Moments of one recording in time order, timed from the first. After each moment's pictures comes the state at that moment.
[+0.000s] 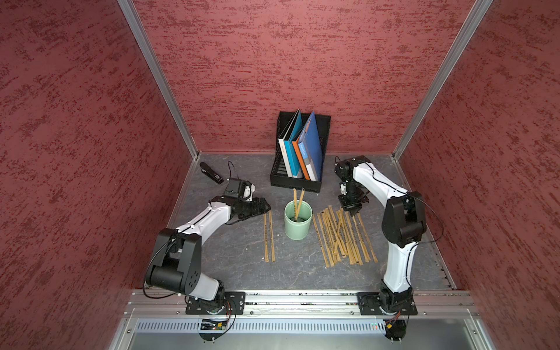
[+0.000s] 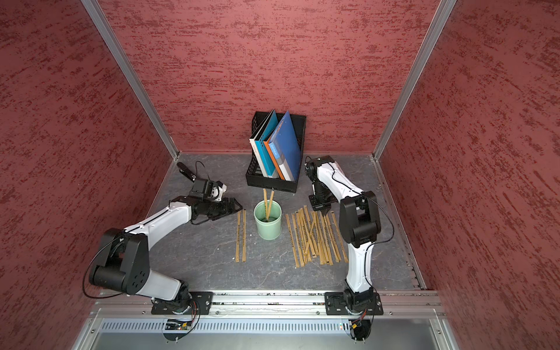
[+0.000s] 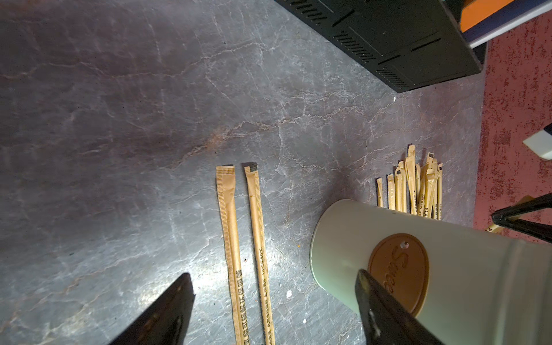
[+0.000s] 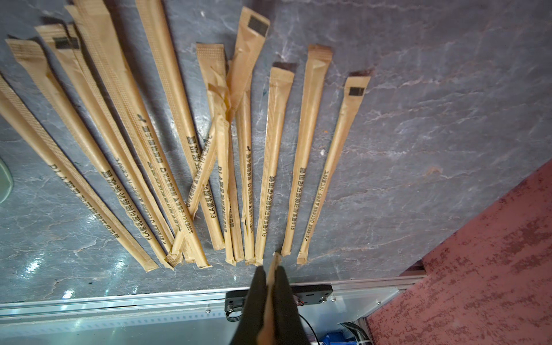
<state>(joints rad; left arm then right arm) -0.21 1.49 0.90 -0.43 0.42 -0.44 0.28 2.02 1.73 -1.55 0.07 0.15</state>
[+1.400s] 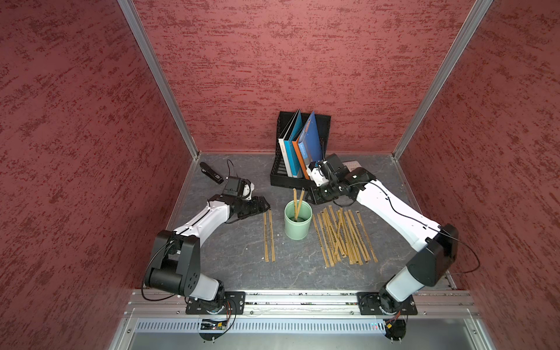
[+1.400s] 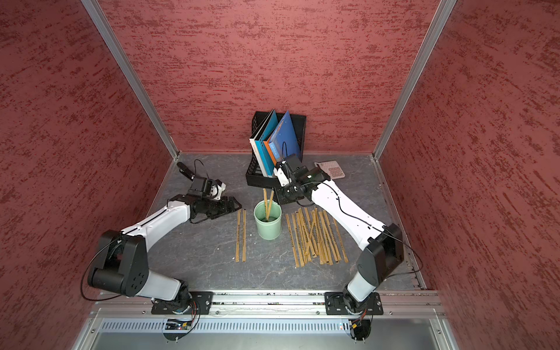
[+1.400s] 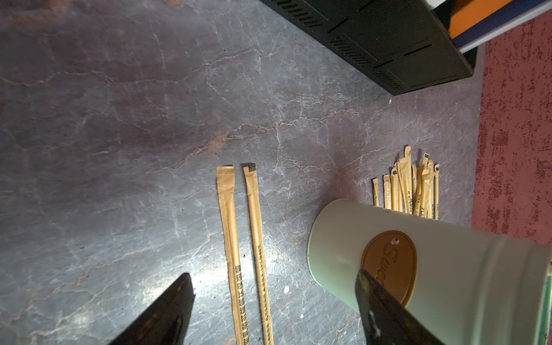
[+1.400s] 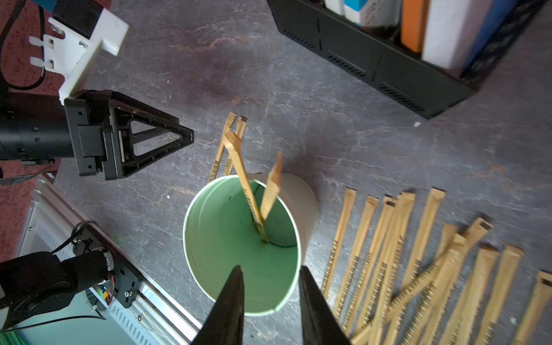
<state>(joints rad) -0.20 1.47 0.92 -0.47 0.42 -0.43 0.62 1.65 1.60 -0.94 -0.21 0.32</state>
